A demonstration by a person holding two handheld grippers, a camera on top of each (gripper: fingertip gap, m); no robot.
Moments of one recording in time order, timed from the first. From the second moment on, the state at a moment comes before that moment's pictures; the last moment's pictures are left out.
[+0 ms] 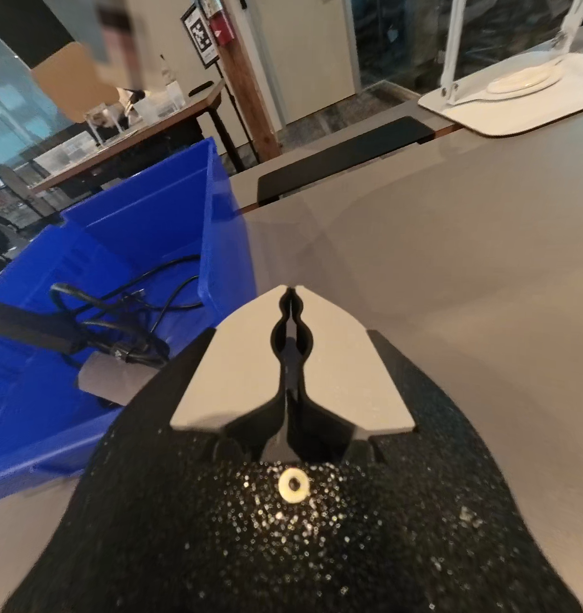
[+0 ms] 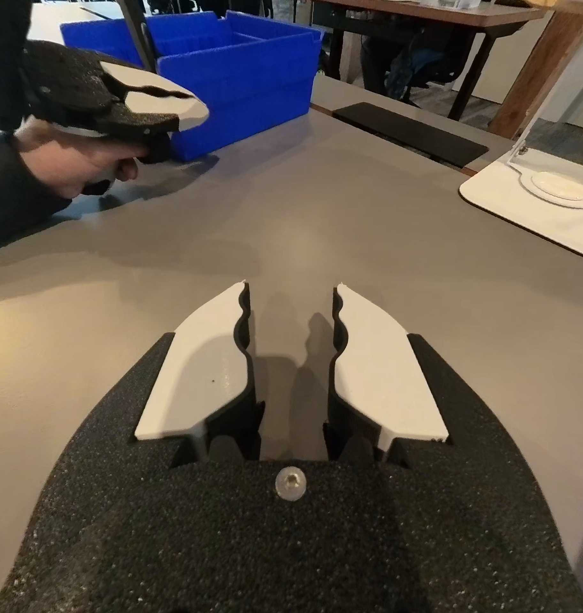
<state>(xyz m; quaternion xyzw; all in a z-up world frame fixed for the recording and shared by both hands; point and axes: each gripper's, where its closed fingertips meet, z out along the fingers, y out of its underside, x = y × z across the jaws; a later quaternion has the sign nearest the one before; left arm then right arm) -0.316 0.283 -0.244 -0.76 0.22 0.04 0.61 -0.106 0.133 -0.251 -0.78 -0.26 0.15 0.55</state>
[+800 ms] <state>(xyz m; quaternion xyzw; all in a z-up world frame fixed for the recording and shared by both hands) -0.273 0.252 -0.222 -0.68 0.30 -0.07 0.66 -0.108 0.132 -0.253 -0.78 -0.26 0.16 0.54</state>
